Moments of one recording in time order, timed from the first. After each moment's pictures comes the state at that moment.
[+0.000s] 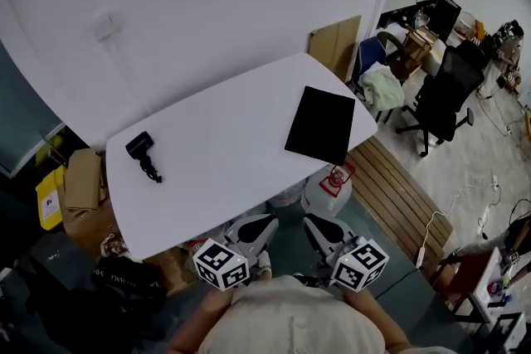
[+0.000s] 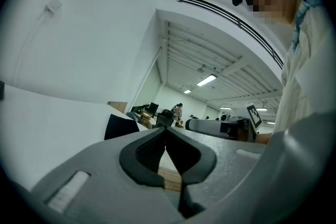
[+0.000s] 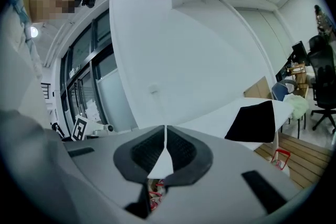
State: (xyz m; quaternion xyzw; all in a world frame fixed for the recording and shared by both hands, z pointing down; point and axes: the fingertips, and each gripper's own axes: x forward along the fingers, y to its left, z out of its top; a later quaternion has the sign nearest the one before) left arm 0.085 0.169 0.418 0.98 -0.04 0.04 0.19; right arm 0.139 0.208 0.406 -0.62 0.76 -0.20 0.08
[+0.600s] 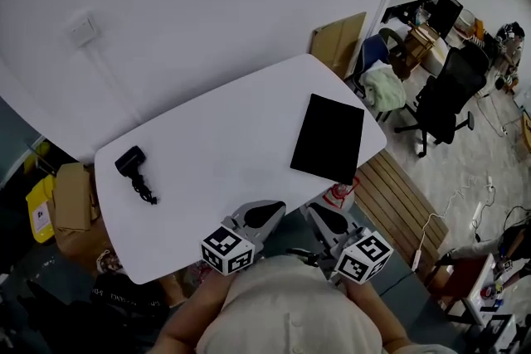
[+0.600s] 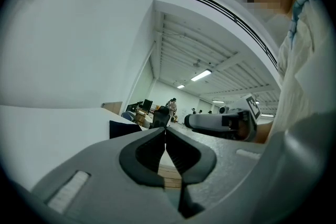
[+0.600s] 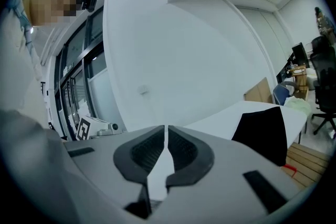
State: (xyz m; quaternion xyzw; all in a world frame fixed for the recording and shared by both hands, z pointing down) left arm 0.146 0.058 0.429 0.98 0.02 0.06 0.16; right arm 0.186 0.095 0.411 -0.63 0.75 -0.20 0.08
